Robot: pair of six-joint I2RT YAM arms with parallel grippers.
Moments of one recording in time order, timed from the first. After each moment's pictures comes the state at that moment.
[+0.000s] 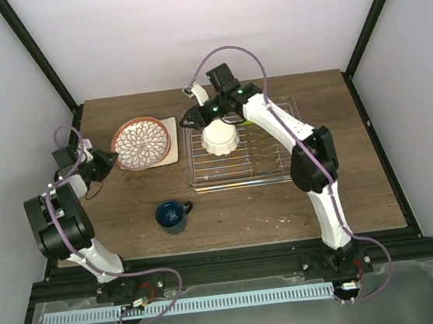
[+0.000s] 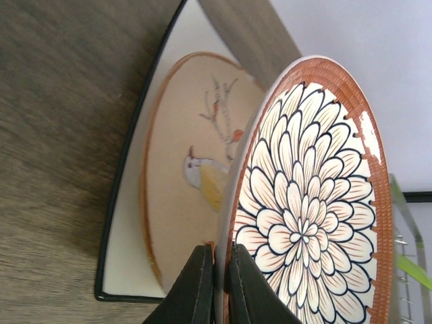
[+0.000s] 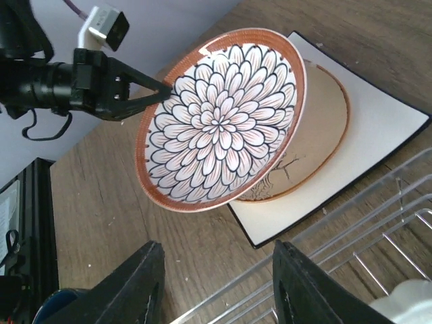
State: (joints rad) left arm 0.38 1.69 0.86 0.08 0.74 -0.56; right arm 0.56 2.15 2.05 -0.64 -0.67 -0.02
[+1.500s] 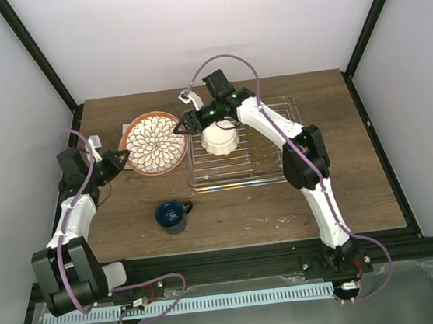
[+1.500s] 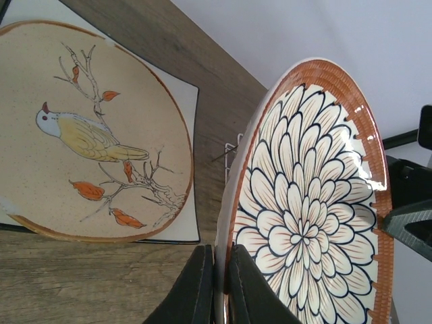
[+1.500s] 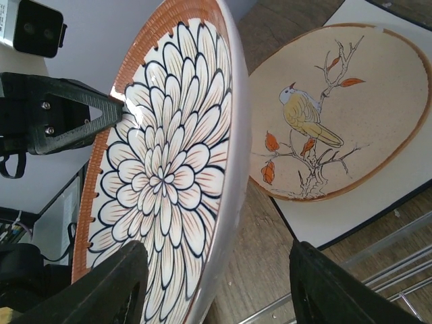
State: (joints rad) left arm 0.25 1.24 0.70 0.00 0.74 -0.58; right arm 0.56 2.27 2.12 -0.63 -0.86 0.08
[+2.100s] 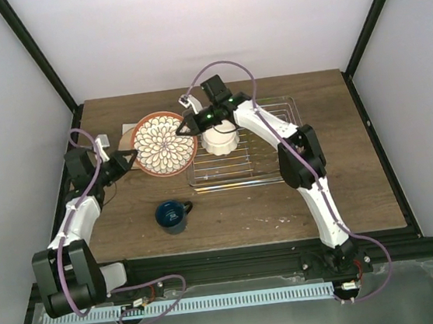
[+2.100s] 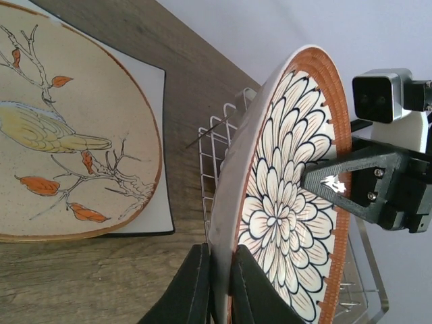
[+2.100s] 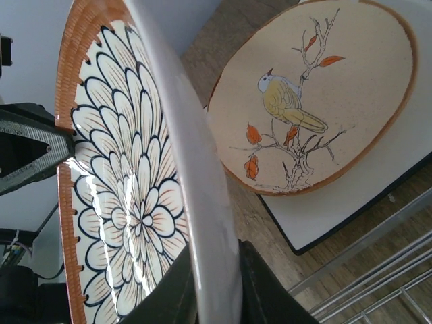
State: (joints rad) left arm 0.19 1.22 0.67 0.06 0.77 -0.59; right arm 0.58 2.31 2.10 -0.59 -0.82 0.17
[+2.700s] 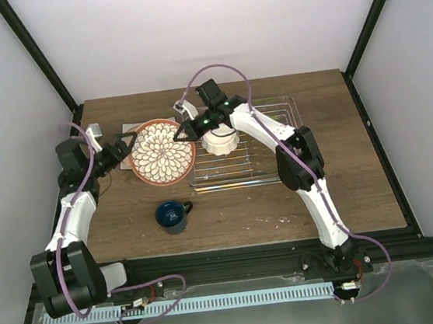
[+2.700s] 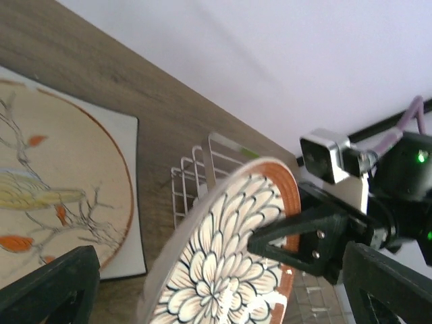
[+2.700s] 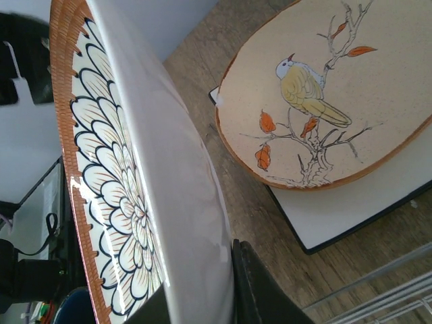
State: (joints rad) left arm 0.20 1.23 0.74 0.09 0.80 -0.64; right arm 0.60 2.31 2.09 -0.61 -0.82 0.07
